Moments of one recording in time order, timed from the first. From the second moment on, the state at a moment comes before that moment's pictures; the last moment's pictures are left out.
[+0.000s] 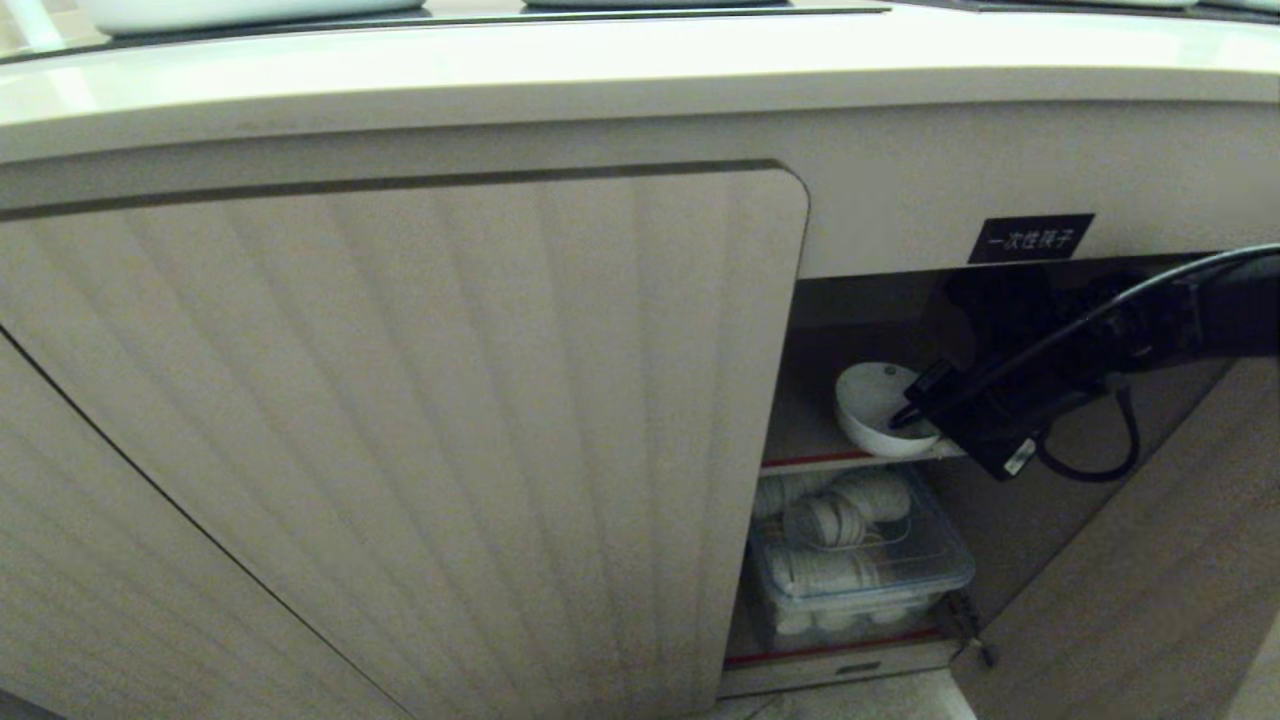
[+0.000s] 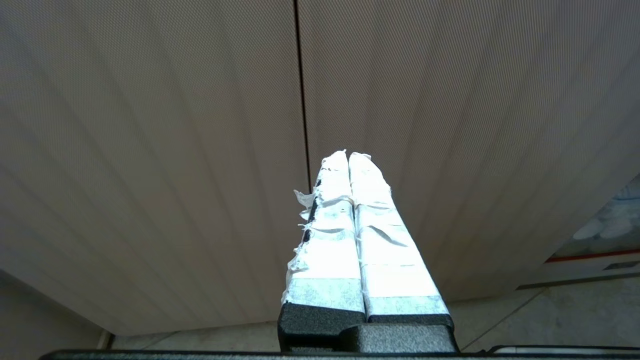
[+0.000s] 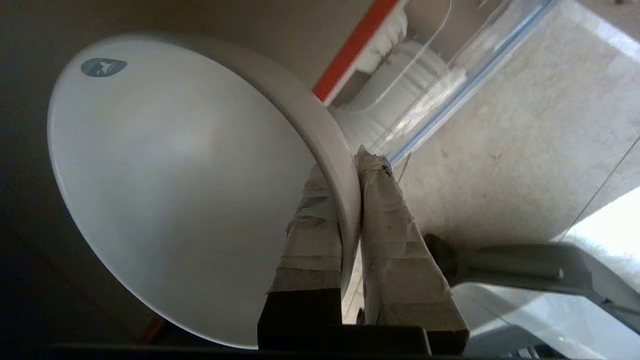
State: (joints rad) left arm 0.00 0.00 0.00 0.00 0.00 0.00; right arm 0.23 1.96 -1.45 0.42 -0.09 1.06
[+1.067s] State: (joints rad) left arm 0.00 0.00 0.00 0.00 0.00 0.00; right arm 0.23 2.03 -1.50 0.40 -0.14 1.08
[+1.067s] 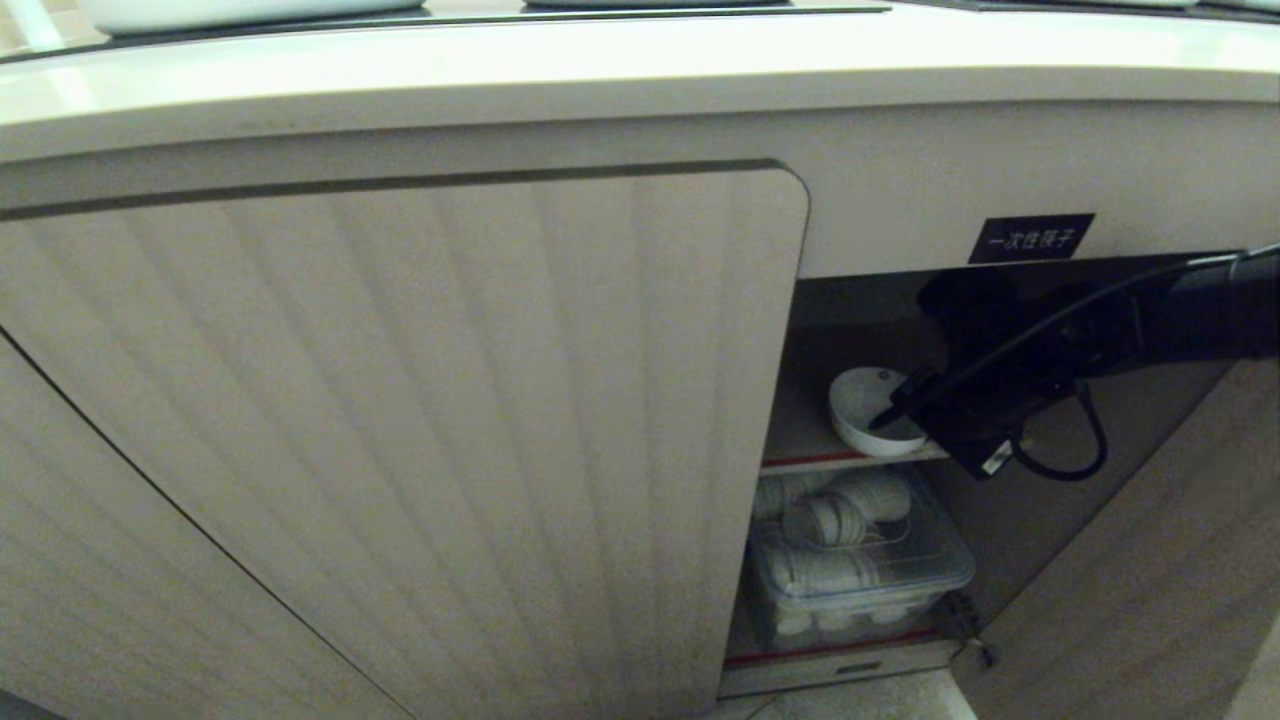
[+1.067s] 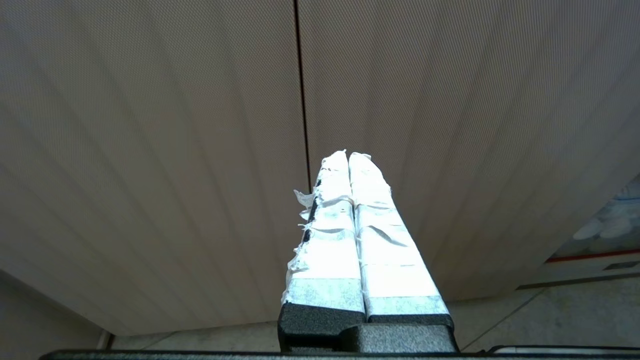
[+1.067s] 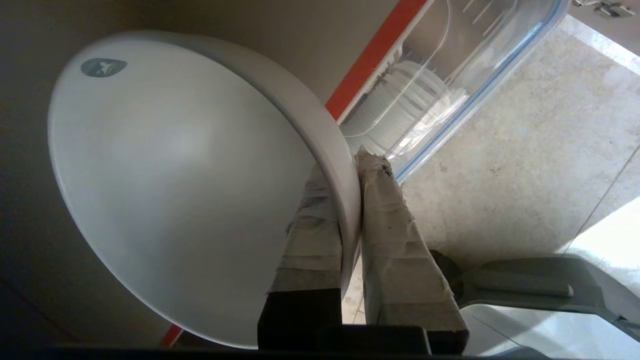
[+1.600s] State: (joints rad) left arm 0.00 0.00 0.00 0.00 0.00 0.00; right arm 0.23 2.06 -1.54 0.40 -0.16 1.08
